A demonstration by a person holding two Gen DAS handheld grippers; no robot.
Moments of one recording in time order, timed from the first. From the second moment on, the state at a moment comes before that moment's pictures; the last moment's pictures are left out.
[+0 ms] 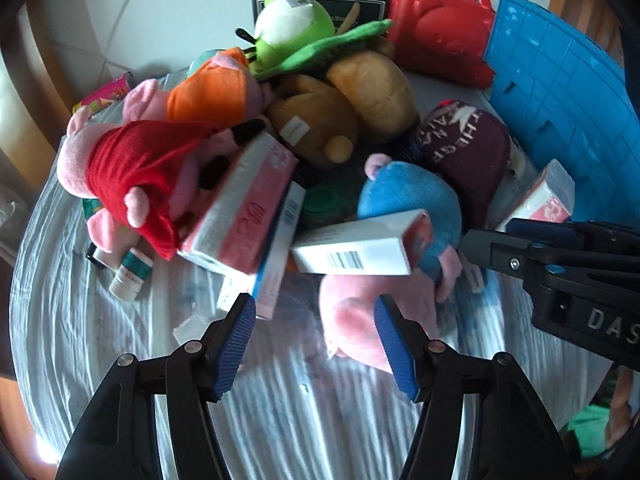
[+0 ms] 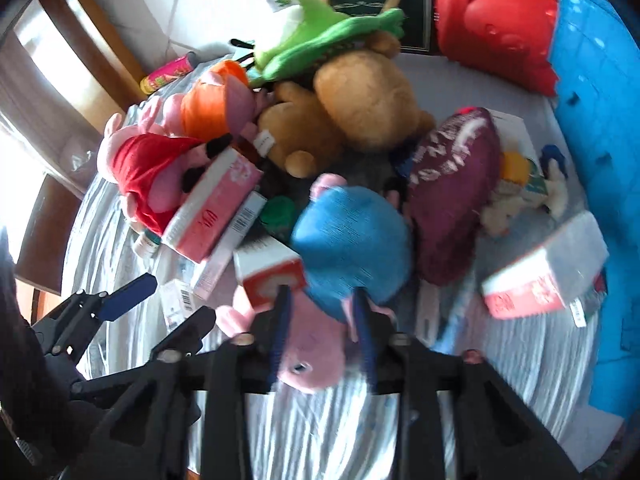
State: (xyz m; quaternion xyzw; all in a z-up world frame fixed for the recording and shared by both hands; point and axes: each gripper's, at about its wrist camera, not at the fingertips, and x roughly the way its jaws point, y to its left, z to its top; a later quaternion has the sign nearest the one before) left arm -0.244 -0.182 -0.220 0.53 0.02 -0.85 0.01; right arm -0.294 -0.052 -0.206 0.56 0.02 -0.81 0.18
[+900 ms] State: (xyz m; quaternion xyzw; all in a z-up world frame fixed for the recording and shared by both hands) left arm -0.141 -0.096 -0.283 0.55 -0.02 -0.83 -0.02; right arm -0.103 0.086 -0.295 0.61 -0.05 -0.78 0.10
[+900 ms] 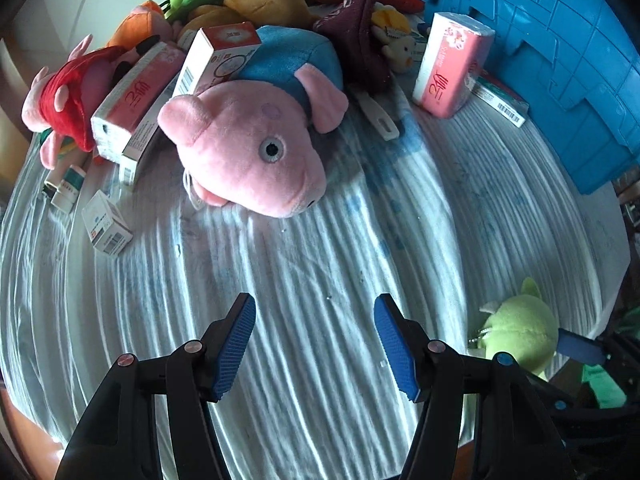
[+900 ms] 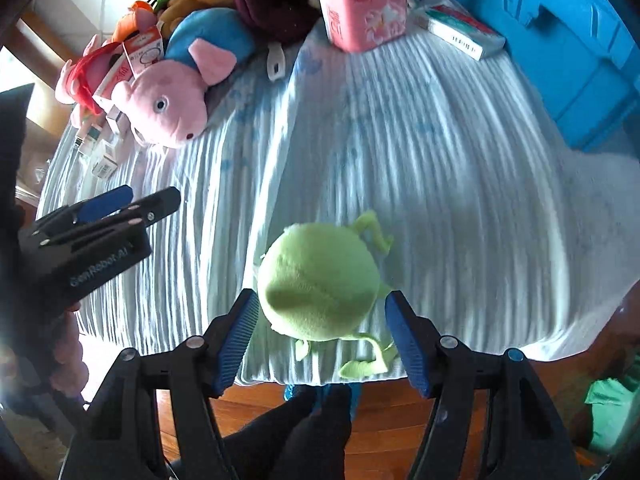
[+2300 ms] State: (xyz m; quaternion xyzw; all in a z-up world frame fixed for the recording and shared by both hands) left arm -0.203 -0.268 -0.314 0.53 0.08 -0.83 0.16; right arm -0.203 -0.053 -0.298 0.58 0.02 -0.79 0.21
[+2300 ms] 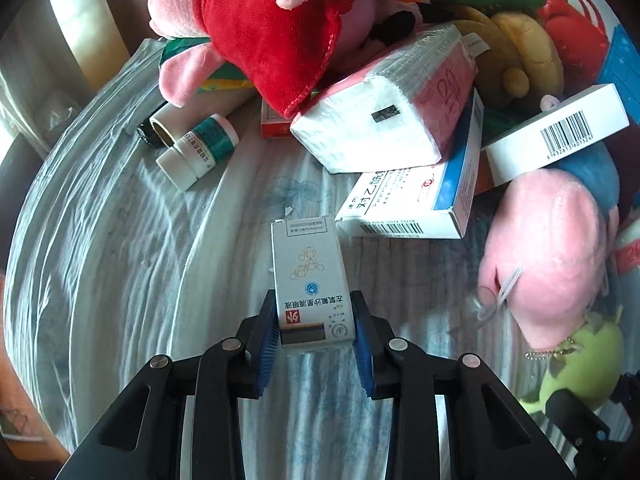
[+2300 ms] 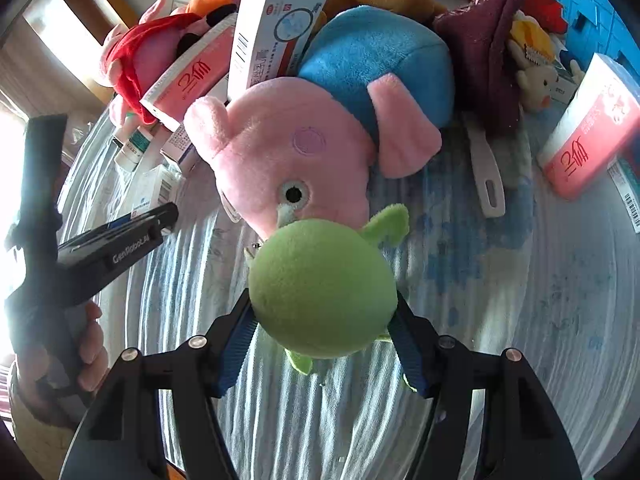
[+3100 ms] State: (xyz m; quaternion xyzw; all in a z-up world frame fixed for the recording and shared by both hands) left arm -0.138 -0.177 -0.108 0.36 0.02 -0.93 0.05; right arm -0.154 -0.028 -0.084 0.37 0.04 -0.91 0.18
